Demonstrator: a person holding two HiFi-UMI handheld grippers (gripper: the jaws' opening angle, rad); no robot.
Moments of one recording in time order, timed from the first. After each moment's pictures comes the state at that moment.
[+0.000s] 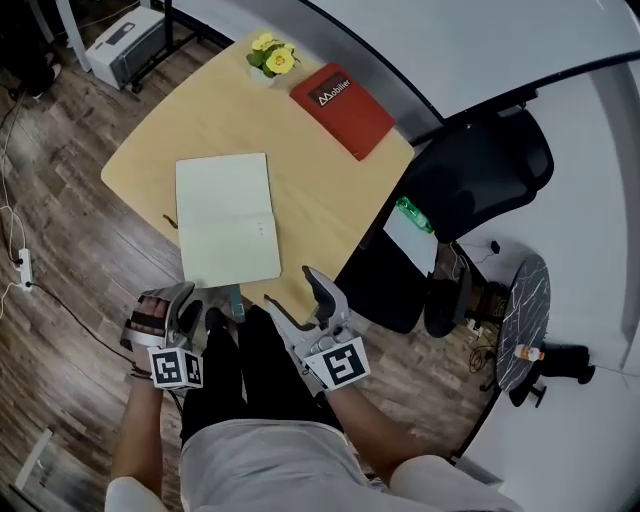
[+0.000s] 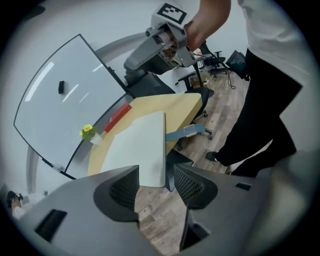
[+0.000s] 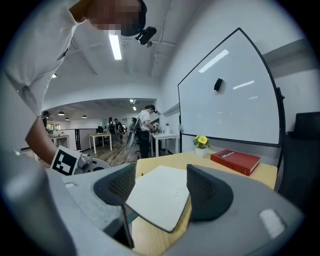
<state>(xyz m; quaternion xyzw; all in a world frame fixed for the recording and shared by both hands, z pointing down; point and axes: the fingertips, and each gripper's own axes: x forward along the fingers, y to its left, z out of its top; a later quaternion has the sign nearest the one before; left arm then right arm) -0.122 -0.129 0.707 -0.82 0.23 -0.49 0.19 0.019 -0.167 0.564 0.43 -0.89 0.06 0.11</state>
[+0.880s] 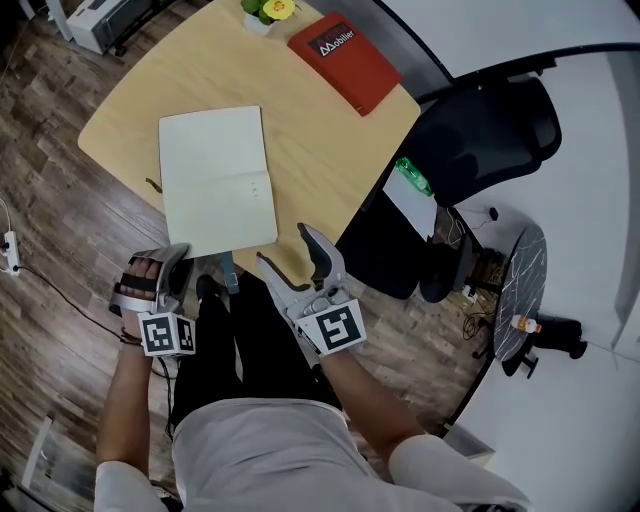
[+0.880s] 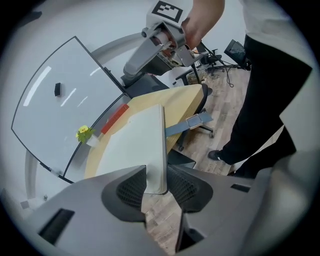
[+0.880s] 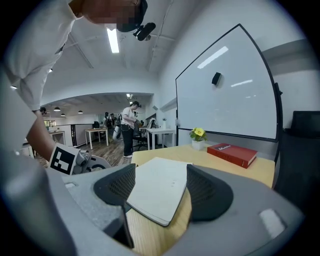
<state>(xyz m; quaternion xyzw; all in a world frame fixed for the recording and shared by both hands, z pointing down) -0.114 -0.146 0.738 -0.82 0.22 -0.48 0.20 0.019 -0.180 0.604 0.45 -0.88 0.07 0.13</state>
